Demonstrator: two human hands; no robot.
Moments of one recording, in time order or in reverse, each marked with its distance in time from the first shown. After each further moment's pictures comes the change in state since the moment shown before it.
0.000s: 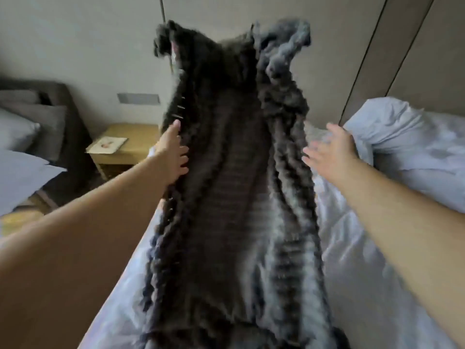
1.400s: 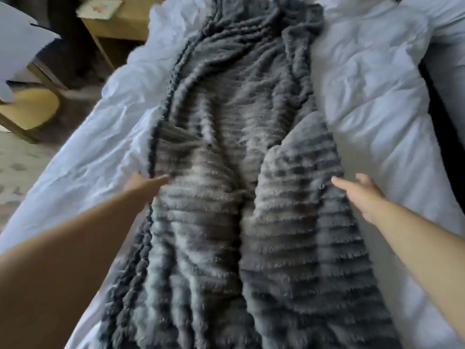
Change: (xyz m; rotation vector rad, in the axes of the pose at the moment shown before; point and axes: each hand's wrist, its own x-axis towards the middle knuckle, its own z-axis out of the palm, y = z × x) left_hand -0.143 -0.358 -0.140 0.796 0.458 -0.367; right_hand -0.122 0.257 -0.262 -1.046 0.258 0.289
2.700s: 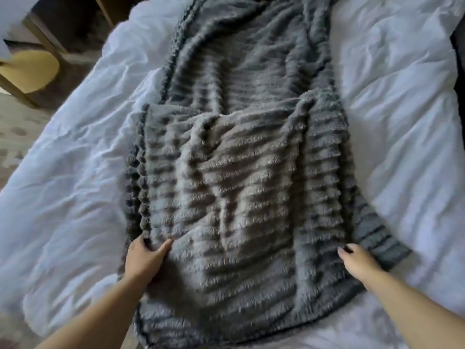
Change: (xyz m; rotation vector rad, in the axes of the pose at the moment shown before) left_hand -0.099 -0.201 0.080 0.127 -0.040 -0.151; right_hand -0.047 0.202 0.033 -0.512 -0.205 0.254
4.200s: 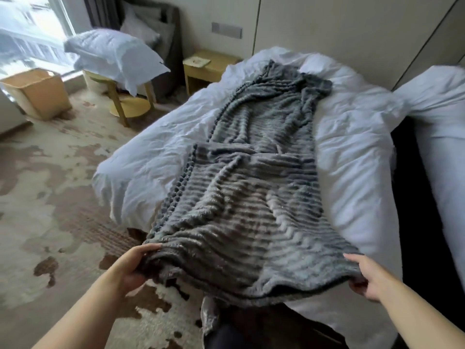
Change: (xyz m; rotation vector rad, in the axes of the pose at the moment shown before) left_hand -0.397 -0.236 -0.041 -1.256 -0.493 -0.155; right_hand -0.283 0.269 -0.076 0.757 -0.169 -0.069
